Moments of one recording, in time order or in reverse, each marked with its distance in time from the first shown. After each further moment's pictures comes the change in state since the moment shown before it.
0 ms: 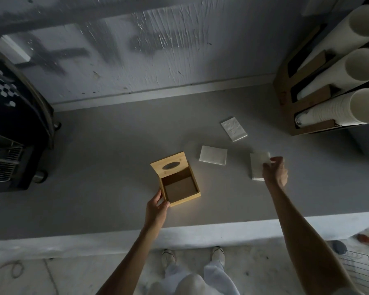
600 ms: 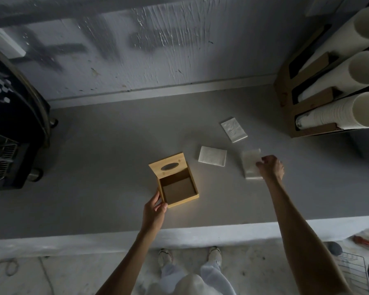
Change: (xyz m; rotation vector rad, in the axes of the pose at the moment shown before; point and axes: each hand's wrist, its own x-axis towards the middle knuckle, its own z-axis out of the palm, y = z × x) left_hand 0.000 -0.003 0.000 -0.050 -0.021 0.022; right_hand 0.007 -0.028 -0.002 -0.124 -0.137 -0.056
